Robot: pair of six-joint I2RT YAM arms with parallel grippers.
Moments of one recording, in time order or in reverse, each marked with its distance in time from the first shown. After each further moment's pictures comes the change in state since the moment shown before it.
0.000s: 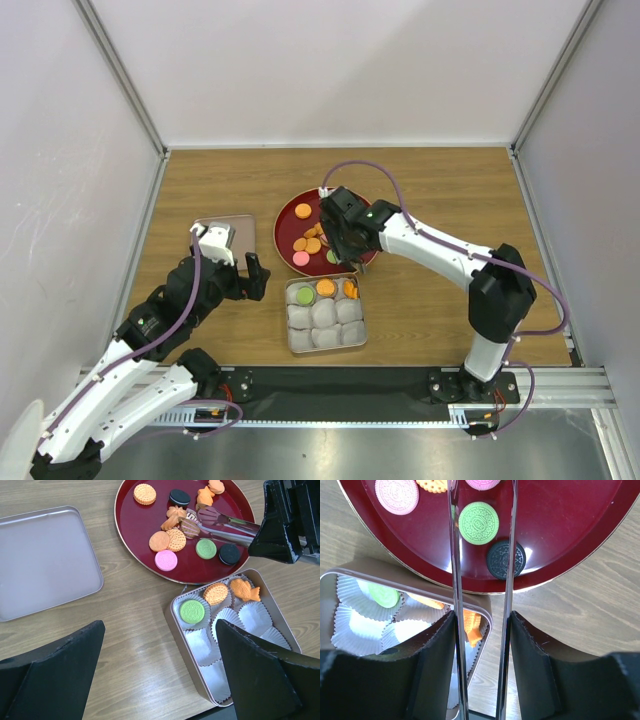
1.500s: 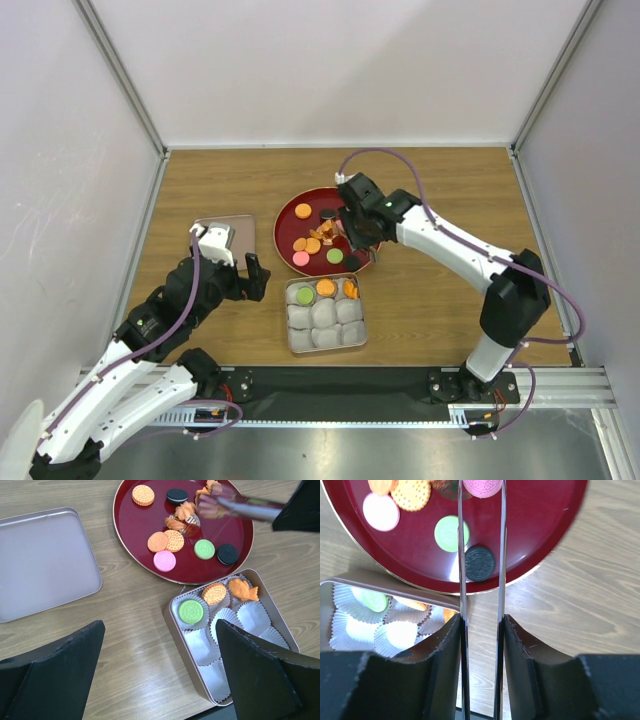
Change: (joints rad) left arm -0.006 -0.006 0.000 0.000 -0.001 0.000; right arm -0.073 -0.057 0.021 -0.049 -0.001 -0.019
